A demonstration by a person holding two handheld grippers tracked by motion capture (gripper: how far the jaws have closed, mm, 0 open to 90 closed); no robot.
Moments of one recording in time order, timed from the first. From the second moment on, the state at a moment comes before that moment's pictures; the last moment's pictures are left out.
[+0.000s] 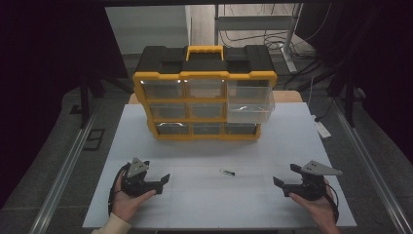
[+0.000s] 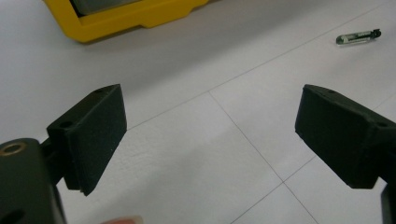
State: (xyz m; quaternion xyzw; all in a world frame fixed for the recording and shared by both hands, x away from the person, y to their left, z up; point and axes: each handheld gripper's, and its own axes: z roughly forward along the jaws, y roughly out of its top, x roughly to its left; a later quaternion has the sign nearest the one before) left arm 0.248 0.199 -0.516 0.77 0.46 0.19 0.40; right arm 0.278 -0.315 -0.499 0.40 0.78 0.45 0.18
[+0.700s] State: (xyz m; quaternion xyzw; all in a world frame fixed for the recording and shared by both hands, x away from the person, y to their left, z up) left arm 0.248 0.197 -0.521 0.79 0.45 0.18 0.39; right arm 0.280 -0.309 -0.502 0.39 0.80 0.43 0.17
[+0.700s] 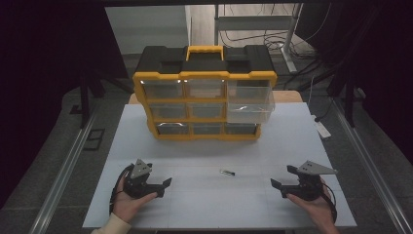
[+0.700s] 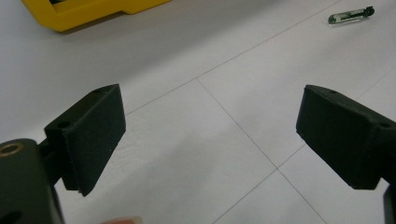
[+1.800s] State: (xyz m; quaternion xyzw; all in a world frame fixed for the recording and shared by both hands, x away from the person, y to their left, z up) left arm 0.248 0.193 -0.521 0.79 0.44 0.17 0.39; right arm 0.295 -0.274 -0.467 0.34 0.81 0.45 0.16
